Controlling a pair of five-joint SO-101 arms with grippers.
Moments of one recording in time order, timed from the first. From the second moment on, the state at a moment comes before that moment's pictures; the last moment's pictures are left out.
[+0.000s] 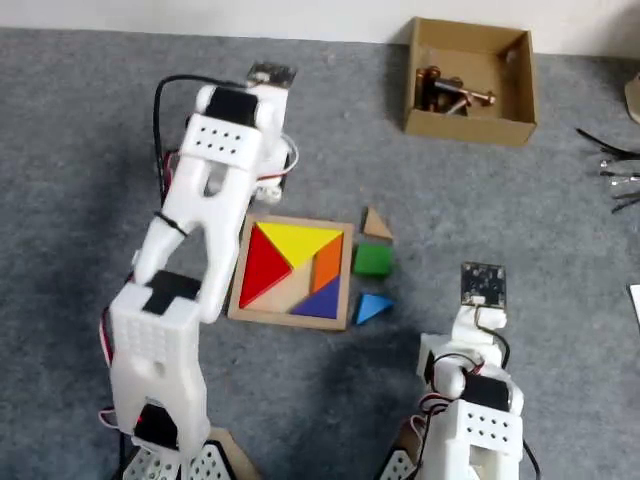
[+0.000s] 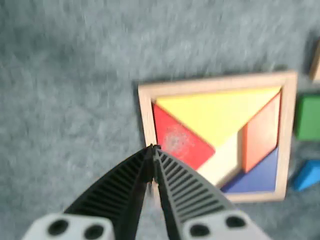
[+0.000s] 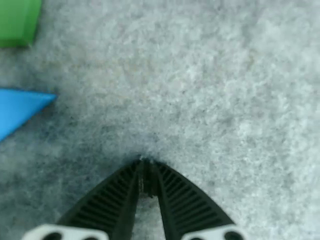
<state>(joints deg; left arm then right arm) 9.1 25.5 -30.7 99.9 9.7 8.8 -73.6 95.9 48.4 12.7</state>
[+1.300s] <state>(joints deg) 1.6 -1.2 17.5 88.0 9.7 0.6 -48.9 40.2 90.2 18.2</state>
